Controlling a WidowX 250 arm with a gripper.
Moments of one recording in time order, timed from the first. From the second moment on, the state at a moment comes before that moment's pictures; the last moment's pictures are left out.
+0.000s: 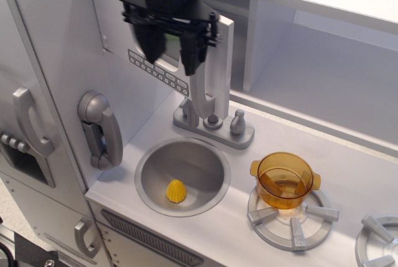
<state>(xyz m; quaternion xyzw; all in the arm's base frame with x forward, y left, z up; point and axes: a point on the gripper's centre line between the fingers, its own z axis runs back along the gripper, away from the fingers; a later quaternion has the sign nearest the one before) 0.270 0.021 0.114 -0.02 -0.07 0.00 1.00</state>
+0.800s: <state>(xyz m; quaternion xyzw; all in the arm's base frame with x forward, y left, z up) 0.289 -0.118 0.097 -0.12 0.02 -0.03 0.99</state>
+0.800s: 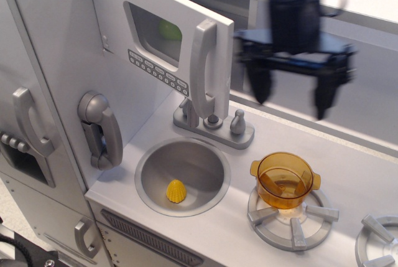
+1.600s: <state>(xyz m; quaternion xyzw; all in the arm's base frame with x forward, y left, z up) 0.349 -0.076 0.121 -0.11 -0.03 0.04 0.99</state>
